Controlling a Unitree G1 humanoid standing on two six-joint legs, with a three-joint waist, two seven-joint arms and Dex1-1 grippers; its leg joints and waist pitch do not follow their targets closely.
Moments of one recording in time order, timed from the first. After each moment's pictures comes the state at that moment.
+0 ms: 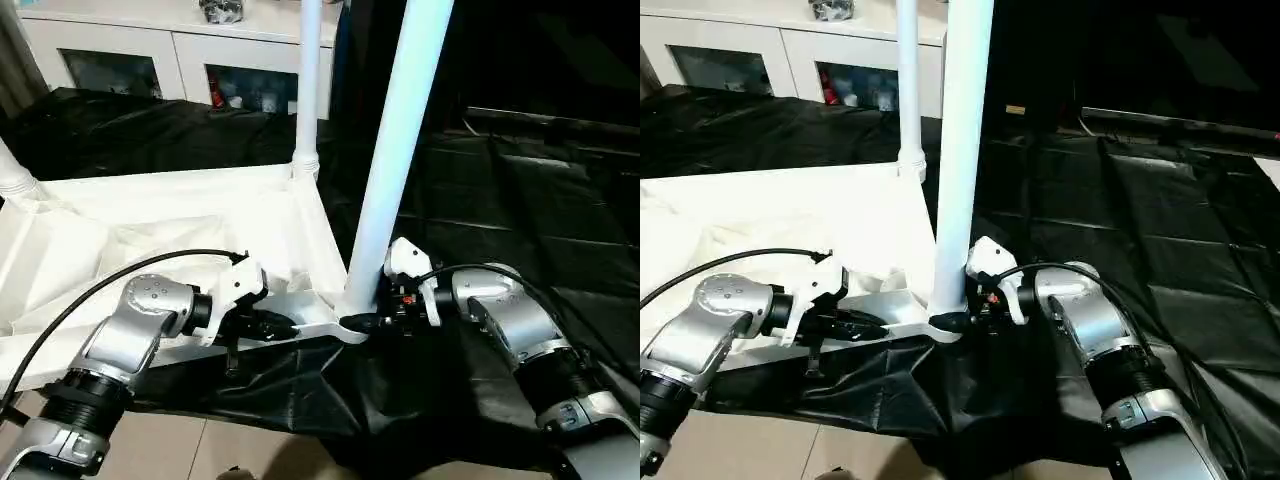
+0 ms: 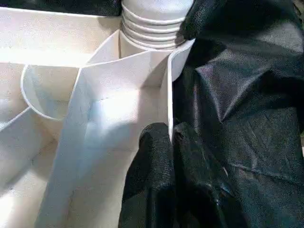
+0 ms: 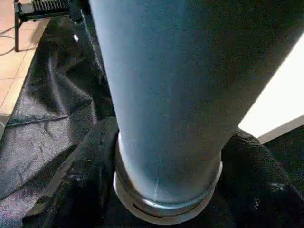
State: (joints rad) left arm -0.40 0.50 -0.24 0.30 -0.09 0.25 -1.26; right arm -0.54 -0.33 0.25 0.51 0.08 0.15 1.22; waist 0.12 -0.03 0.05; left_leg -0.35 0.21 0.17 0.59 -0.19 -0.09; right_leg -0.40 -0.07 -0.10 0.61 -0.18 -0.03
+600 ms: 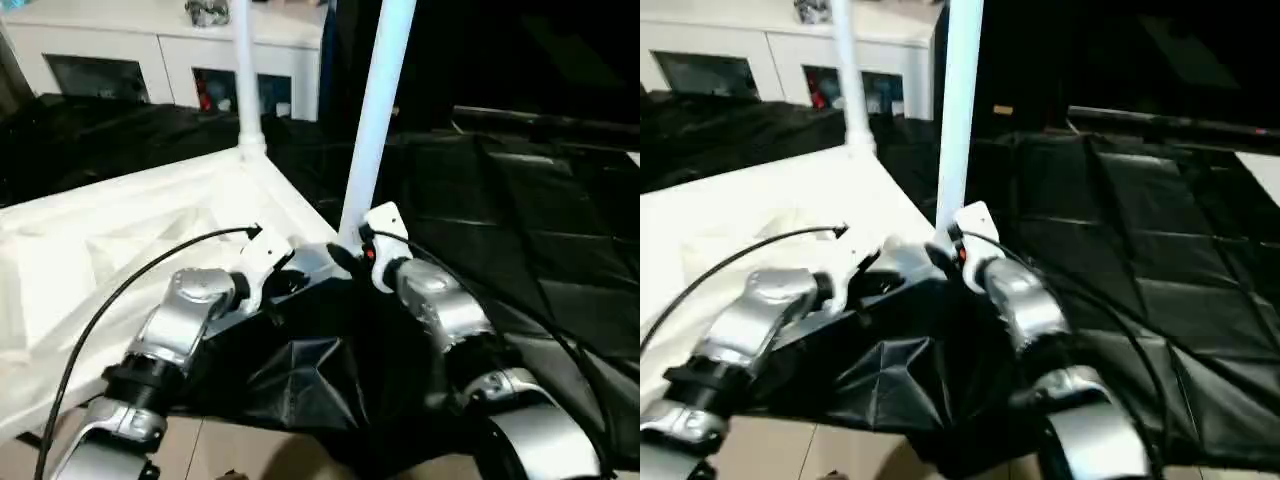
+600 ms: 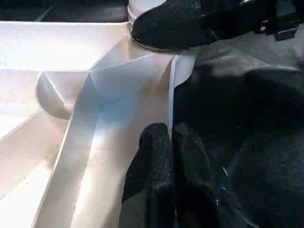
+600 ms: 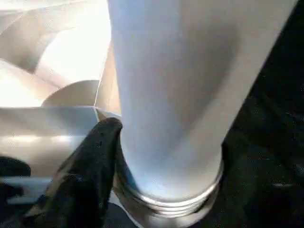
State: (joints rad) left arm -0.51 0.27 -0.19 0.41 0.04 0.36 -0.77; right arm -0.71 0.01 0.05 0.87 0.02 0.11 0.39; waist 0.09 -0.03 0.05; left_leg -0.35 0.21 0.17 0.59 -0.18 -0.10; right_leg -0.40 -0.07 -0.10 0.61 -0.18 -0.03
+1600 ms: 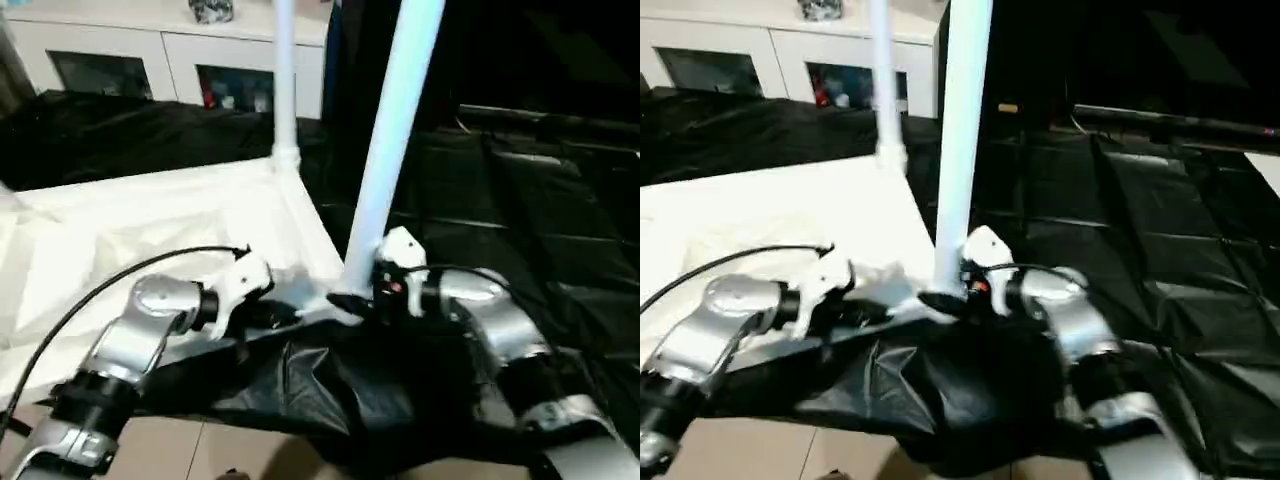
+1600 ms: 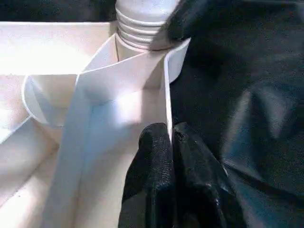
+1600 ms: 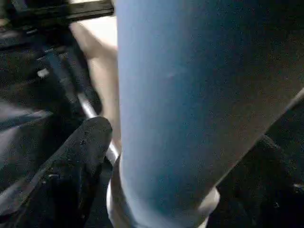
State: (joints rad) left arm -0.40 0.49 -0.24 0.31 -0.06 0.21 -1.21; right arm -0.52 -0.29 0.21 0.53 0.08 0.05 1.10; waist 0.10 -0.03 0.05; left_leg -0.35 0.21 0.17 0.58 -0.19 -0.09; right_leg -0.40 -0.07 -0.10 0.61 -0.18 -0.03
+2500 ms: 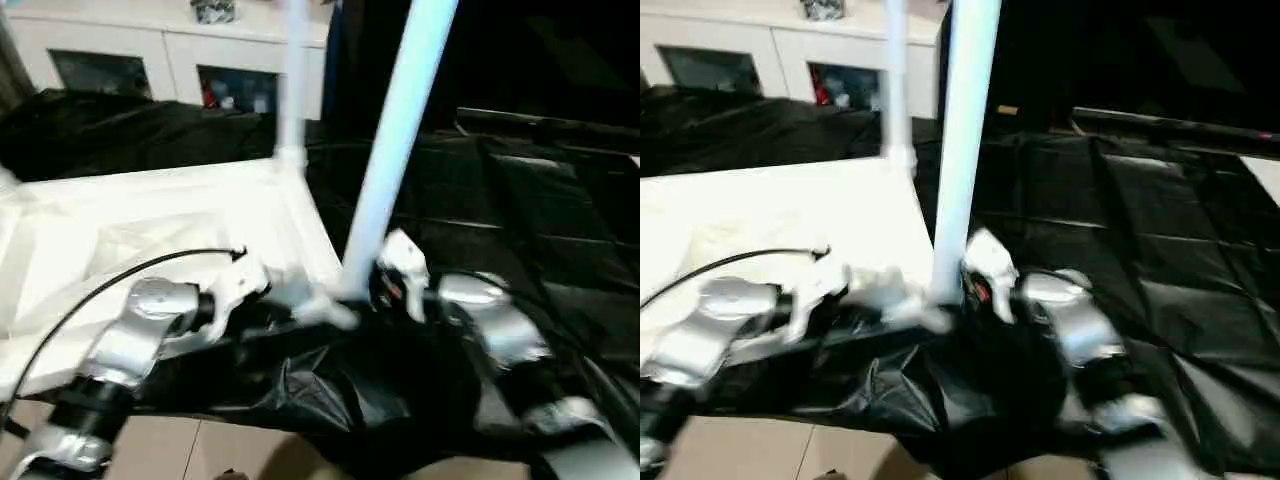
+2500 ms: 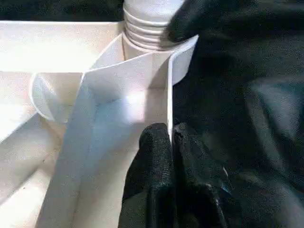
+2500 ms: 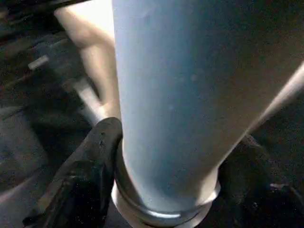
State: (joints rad) left arm -0.40 0.44 -0.22 0.30 -0.02 0.25 -1.06; right arm -0.55 -0.20 0.19 0.61 0.04 0.09 0.91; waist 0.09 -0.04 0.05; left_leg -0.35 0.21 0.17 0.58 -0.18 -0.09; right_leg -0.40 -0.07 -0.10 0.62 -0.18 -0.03
